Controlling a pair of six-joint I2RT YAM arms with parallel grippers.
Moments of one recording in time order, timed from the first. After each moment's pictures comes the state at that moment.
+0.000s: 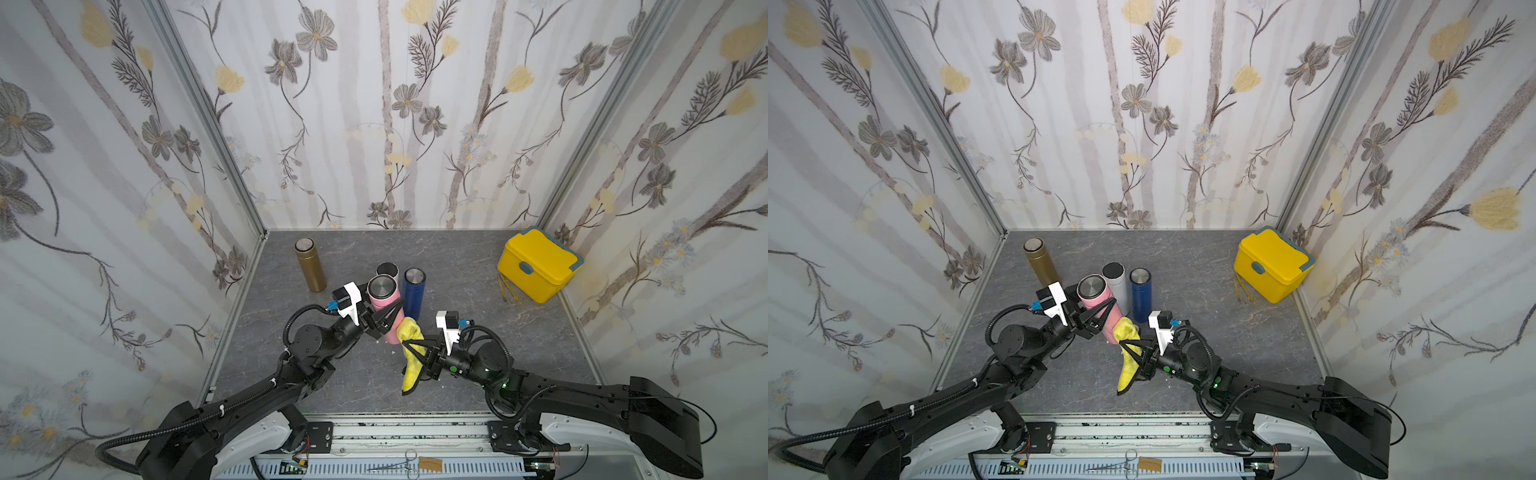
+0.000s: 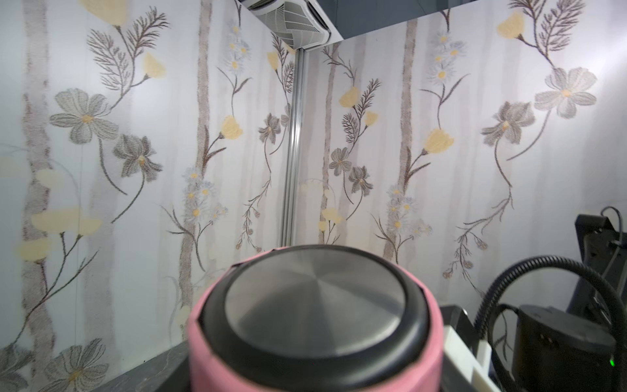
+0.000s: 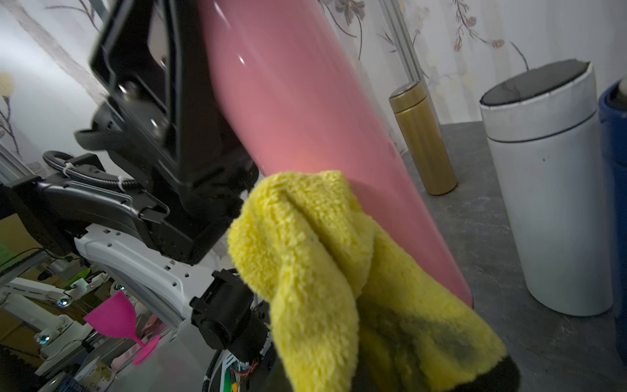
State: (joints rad) left arm -0.79 0.99 0.45 0.99 0.14 -0.21; right arm 1.07 1.09 0.29 0.87 -0.13 0.56
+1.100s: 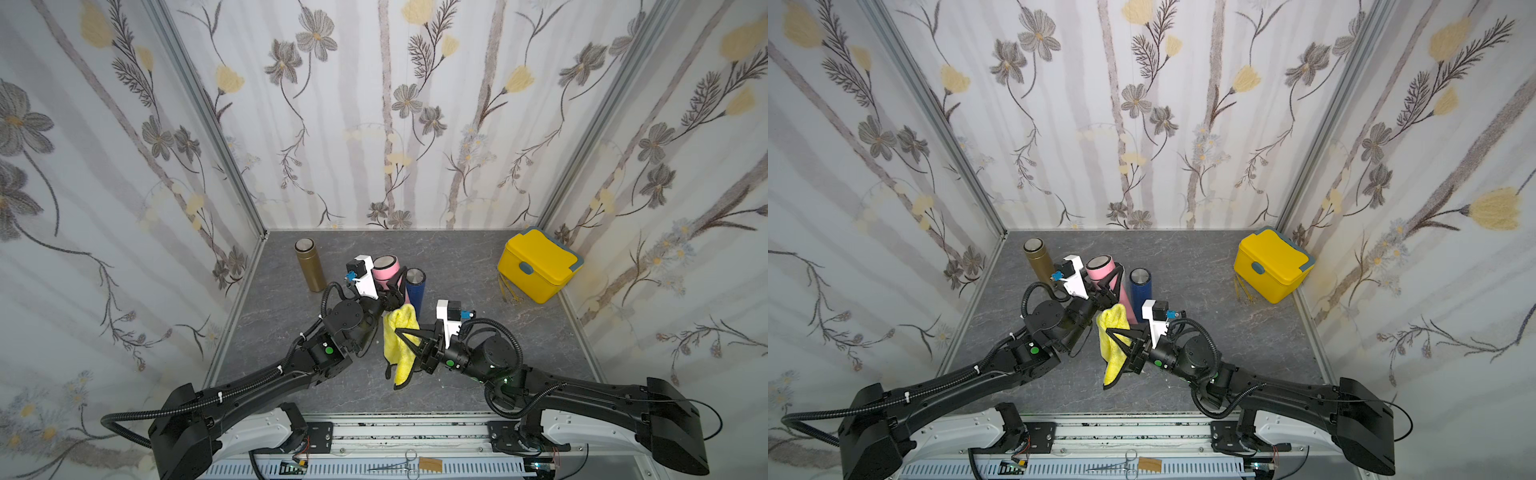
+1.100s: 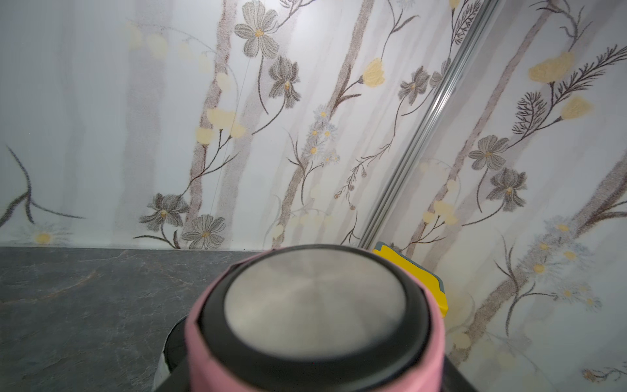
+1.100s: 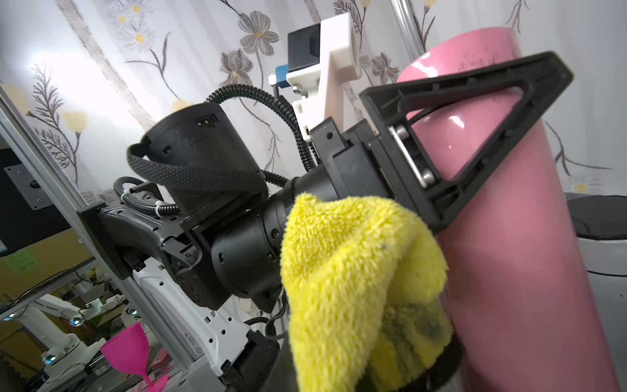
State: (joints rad) left arm -0.94 1.11 0.74 0.51 -0.48 -0.38; right arm 1.15 1.06 0.49 0.78 -0.04 0.48
